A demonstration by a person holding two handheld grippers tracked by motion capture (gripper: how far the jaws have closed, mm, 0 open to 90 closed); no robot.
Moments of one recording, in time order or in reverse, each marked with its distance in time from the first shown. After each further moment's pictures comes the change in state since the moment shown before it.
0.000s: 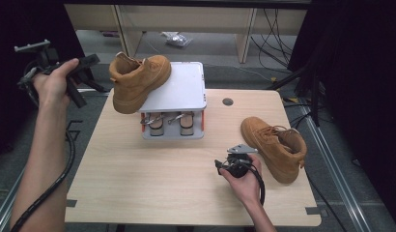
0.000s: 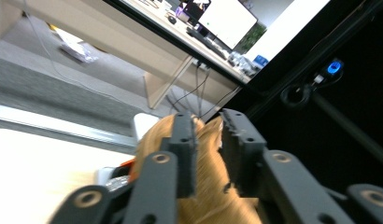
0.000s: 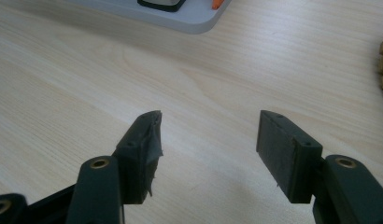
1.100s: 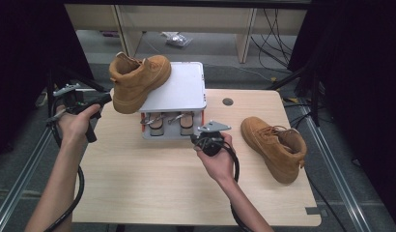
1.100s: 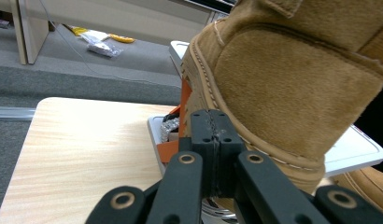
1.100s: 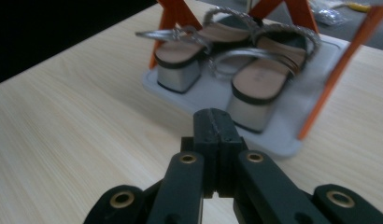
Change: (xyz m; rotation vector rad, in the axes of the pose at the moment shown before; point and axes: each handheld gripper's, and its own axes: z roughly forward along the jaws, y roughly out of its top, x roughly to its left) left arm 0.032 -0.095 0.010 0.084 0.088 0.251; right arm 0.061 0.086 0.013 -0.153 0.152 -0.149
